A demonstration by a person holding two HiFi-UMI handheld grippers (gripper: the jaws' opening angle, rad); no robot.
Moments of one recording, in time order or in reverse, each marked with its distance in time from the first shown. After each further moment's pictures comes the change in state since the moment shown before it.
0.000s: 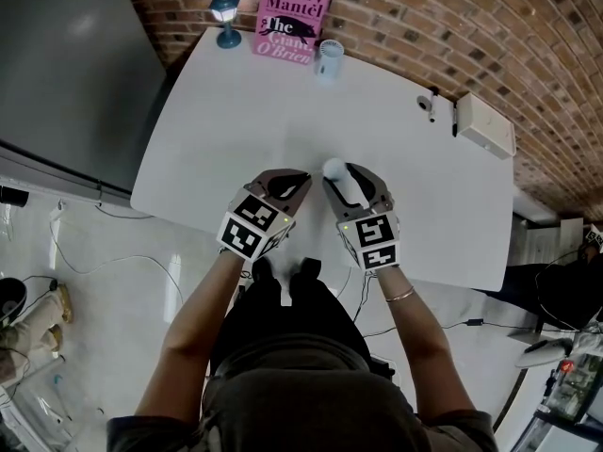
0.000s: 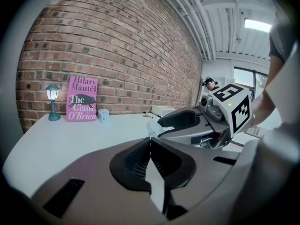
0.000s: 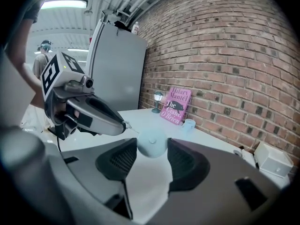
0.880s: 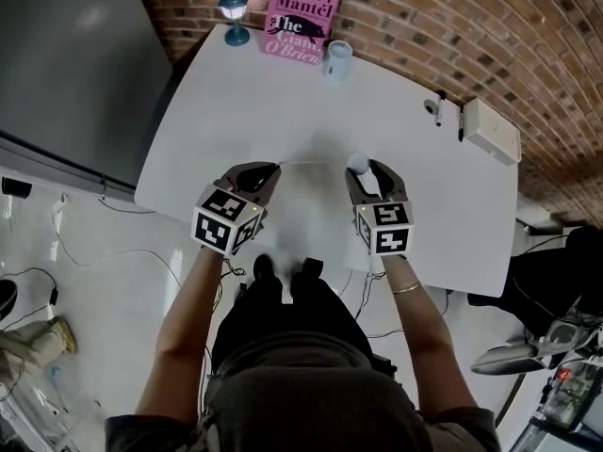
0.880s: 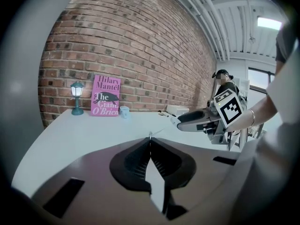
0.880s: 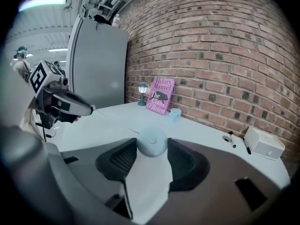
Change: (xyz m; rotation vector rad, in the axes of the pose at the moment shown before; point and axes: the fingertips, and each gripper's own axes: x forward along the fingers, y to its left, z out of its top) left arm -0.042 0.059 -0.017 -0.087 0.008 0.146; right arm 0.009 -0.050 -0.029 0.129 0.085 -0.117
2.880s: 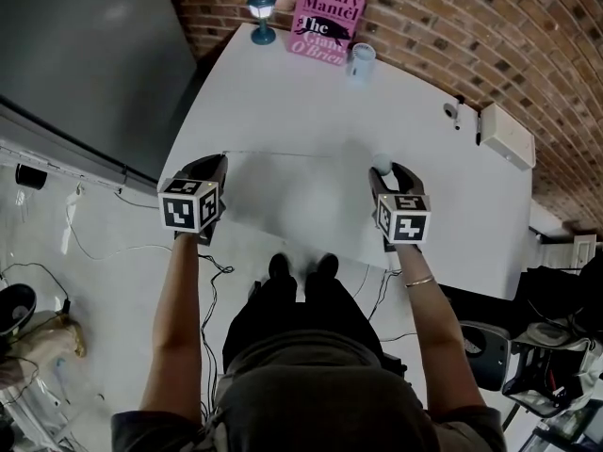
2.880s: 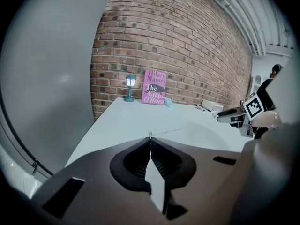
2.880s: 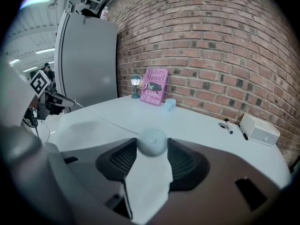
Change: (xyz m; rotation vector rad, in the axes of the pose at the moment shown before) left arm -0.096 0.137 -0.059 -0.168 0.090 0.365; right arm 0.012 -0.007 -0.026 0.084 0.095 -0.060
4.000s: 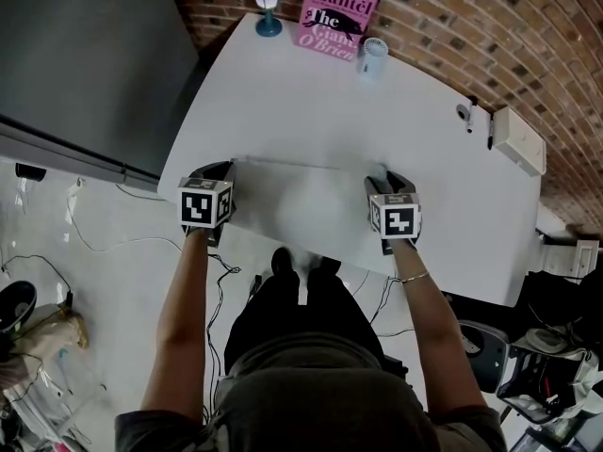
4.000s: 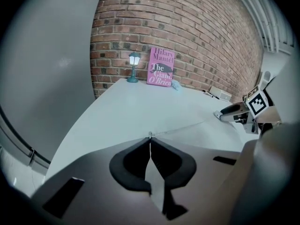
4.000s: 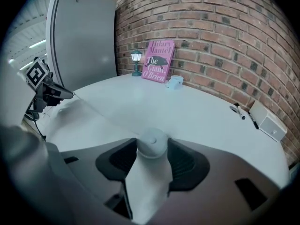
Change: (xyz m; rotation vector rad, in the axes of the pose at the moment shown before) left arm 0.040 0.014 -0.046 -0.028 0.188 0.045; right arm 0.048 0.010 -0.049 -0.032 0.227 0.014
